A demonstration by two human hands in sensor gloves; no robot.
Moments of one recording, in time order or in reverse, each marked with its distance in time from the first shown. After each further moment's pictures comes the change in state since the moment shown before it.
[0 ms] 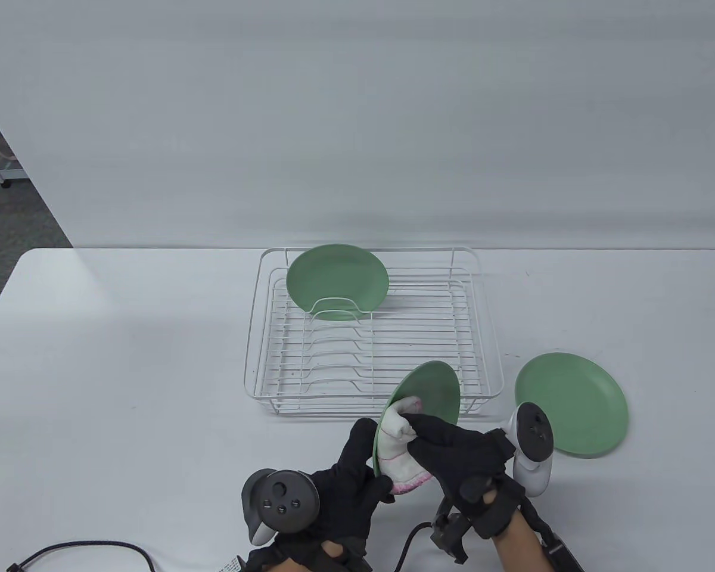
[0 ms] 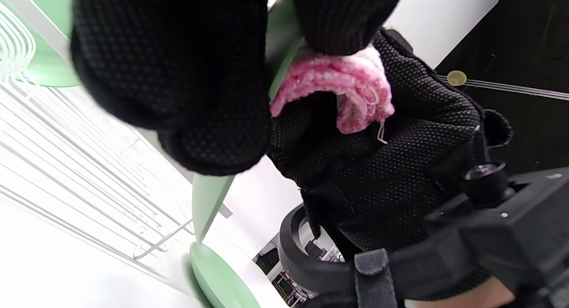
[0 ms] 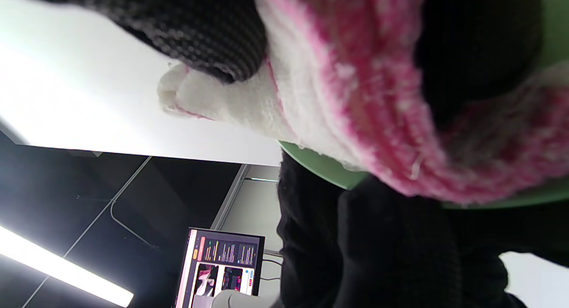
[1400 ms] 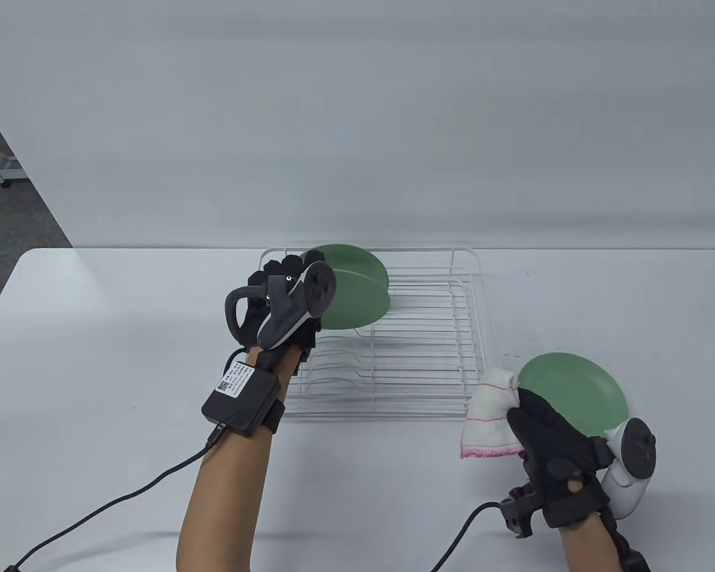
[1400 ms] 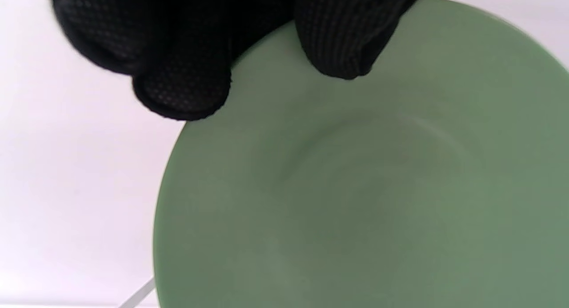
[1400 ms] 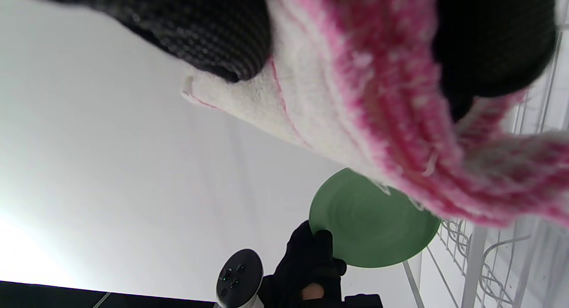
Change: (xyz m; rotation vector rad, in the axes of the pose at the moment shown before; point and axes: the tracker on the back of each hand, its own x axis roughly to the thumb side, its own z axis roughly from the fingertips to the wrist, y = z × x) left_hand -0.049 0.109 -0.206 0.168 0.428 -1.072; right_hand 0.019 -0.097 0.052 -0.420 0.041 -0.020
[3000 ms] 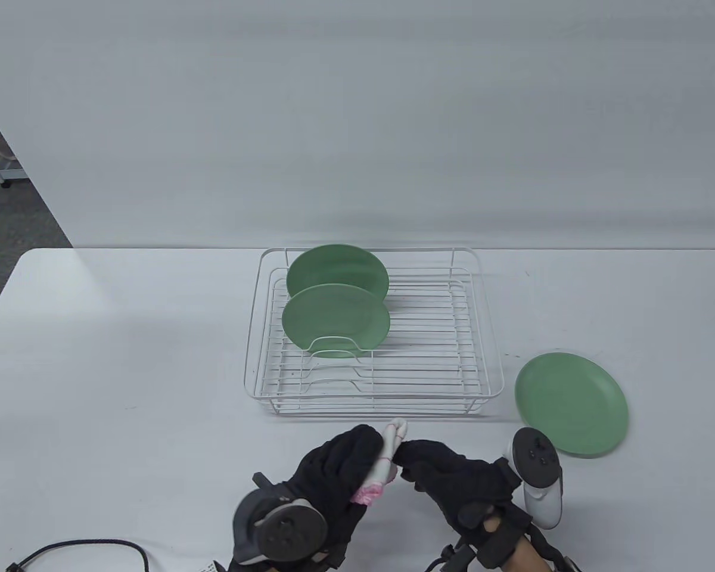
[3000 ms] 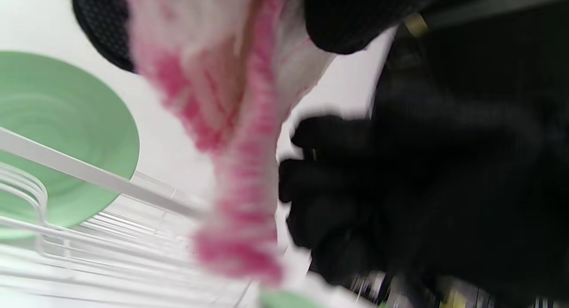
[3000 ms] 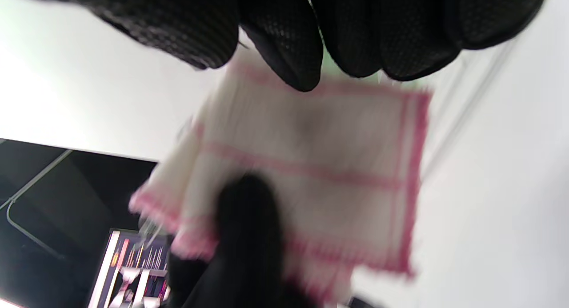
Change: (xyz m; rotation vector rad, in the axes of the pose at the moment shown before) left_hand -0.010 0.012 0.236 0.012 -0.447 0.858; right_hand -0.013 0.089 0.025 0.281 0.048 0.253
